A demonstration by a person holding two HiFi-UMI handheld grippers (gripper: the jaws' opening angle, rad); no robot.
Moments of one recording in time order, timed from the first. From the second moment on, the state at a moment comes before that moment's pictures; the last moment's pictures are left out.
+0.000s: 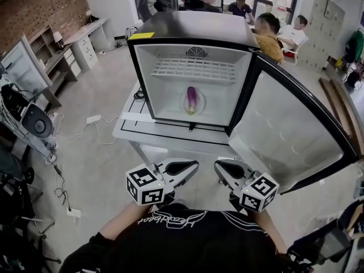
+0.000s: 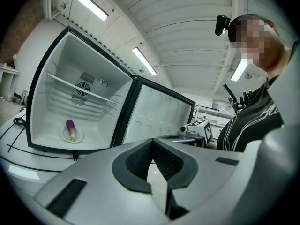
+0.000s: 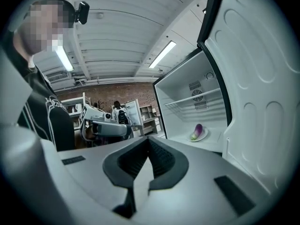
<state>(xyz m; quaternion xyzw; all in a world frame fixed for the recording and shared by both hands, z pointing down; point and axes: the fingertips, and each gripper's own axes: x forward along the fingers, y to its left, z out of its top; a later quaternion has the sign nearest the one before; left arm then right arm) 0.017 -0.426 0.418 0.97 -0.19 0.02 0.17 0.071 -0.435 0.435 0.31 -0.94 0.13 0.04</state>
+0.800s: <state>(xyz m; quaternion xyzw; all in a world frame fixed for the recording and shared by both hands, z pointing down) -0.056 -0.340 0.418 0.97 -0.17 0.01 0.18 -0.008 -0.343 0.447 0.34 -0.93 0.16 0.03</state>
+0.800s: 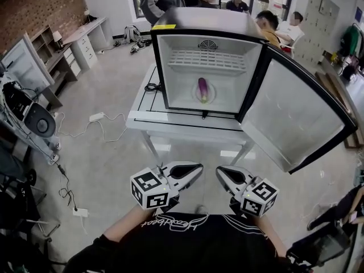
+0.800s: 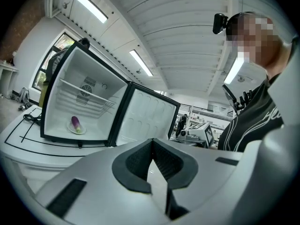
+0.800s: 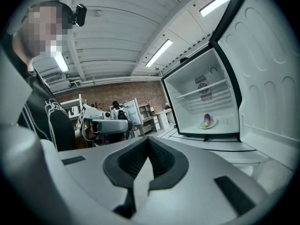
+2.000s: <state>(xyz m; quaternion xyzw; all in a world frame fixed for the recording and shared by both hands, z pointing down) -0.138 -0.235 0.399 0.98 -0.13 -0.01 0.16 -0.085 -0.229 0.431 0.39 -0.91 0.14 0.04</state>
